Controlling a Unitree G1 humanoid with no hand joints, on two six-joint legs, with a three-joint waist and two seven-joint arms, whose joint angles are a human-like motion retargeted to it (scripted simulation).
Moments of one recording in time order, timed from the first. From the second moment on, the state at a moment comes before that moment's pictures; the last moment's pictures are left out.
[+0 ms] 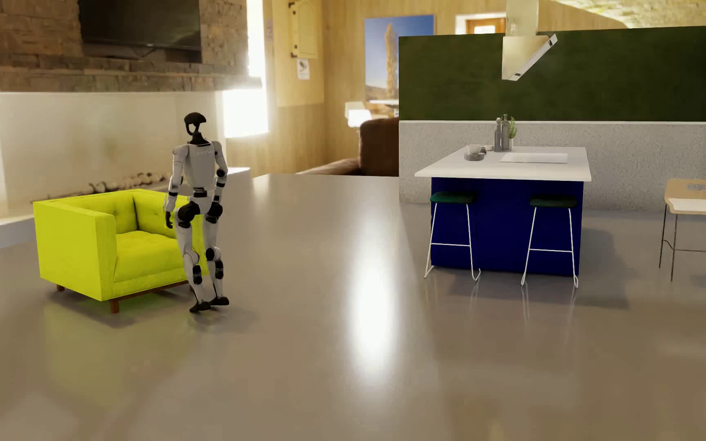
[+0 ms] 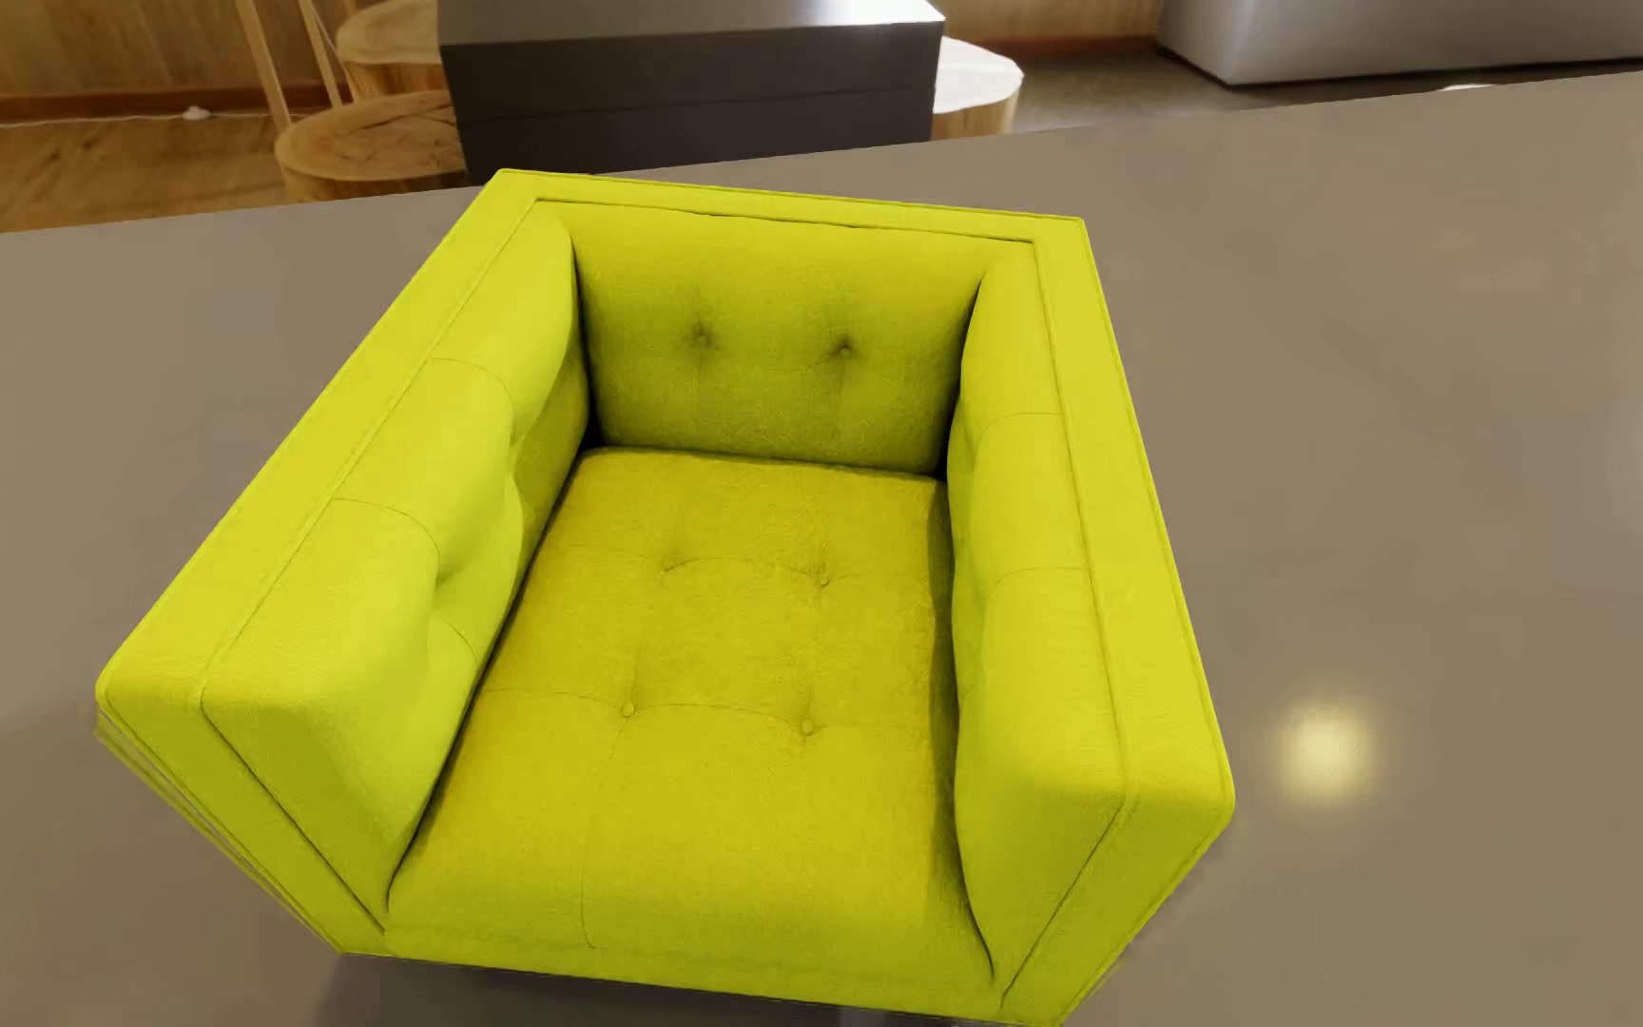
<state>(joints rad) 0.03 0.07 0.06 -0.06 0.11 -0.06 0.00 0.00 -0.02 0.27 0.27 0.10 0.13 -0.03 -0.13 0.34 -0.26 0.00 0.00 -0.57 0.66 0.94 1.02 0.00 0.00 0.00 0.00 0.00 0.00</state>
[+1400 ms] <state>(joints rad) 0.03 0.07 0.04 -0.05 0.12 -0.07 0.00 0.00 -0.03 0.25 0.26 0.09 0.12 -0.06 -0.13 0.34 -0.27 0.00 0.00 -0.57 0.64 0.94 1.03 0.00 0.00 0.00 0.00 0.00 0.00</state>
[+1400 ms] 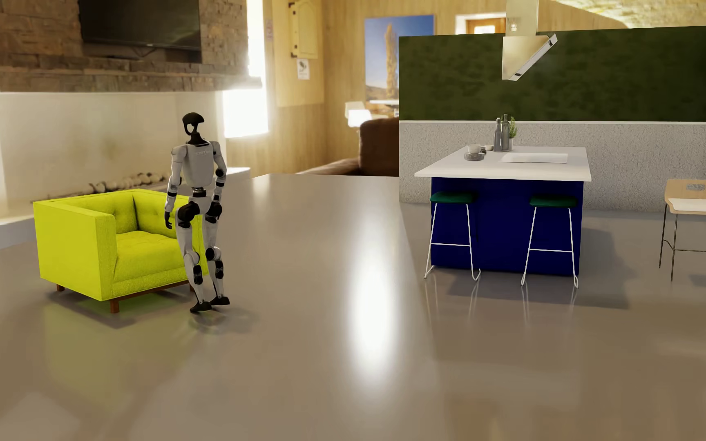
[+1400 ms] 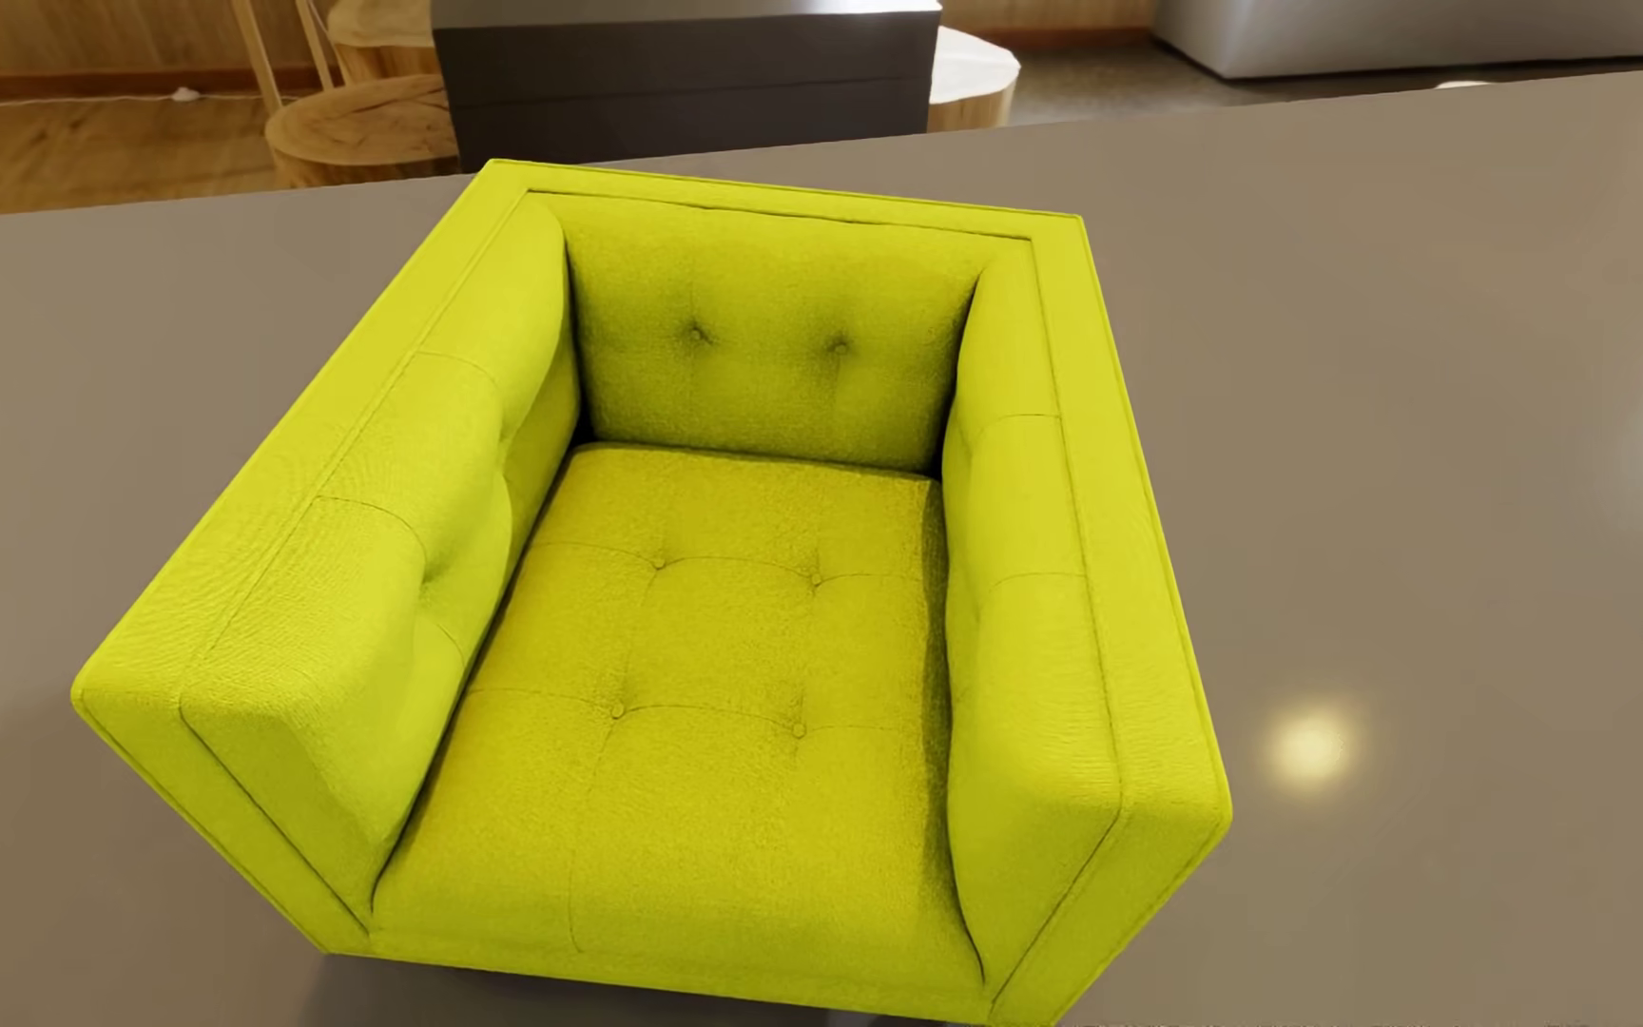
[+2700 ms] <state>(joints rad) 0.06 0.08 0.05 -0.05 0.12 -0.06 0.00 0.00 -0.03 0.23 0.24 0.09 0.13 -0.07 -0.12 0.34 -0.27 0.00 0.00 -0.61 0.68 0.95 1.03 0.00 0.00 0.00 0.00 0.00 0.00</state>
